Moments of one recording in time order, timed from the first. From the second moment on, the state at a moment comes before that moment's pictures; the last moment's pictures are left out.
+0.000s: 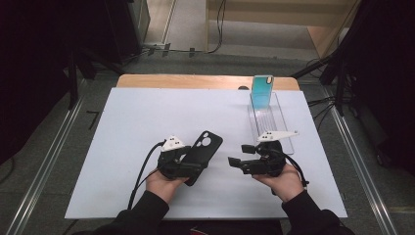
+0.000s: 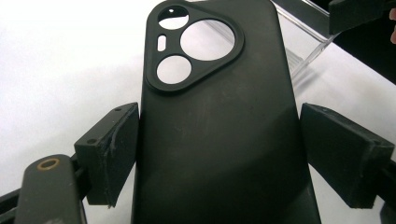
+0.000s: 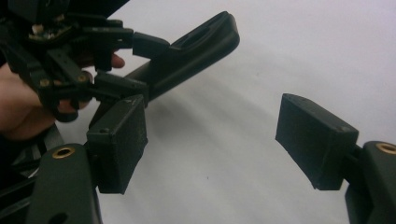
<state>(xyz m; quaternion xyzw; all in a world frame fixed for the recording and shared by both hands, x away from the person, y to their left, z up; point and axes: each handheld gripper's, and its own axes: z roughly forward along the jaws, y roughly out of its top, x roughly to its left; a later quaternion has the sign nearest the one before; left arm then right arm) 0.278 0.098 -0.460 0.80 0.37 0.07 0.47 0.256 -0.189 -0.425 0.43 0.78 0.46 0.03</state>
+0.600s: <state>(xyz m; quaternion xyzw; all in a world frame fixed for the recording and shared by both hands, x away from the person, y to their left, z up) 0.265 0.091 -0.475 0.73 0.35 0.16 0.56 0.273 -0.168 -0.410 0.45 0.75 0.49 0.02</state>
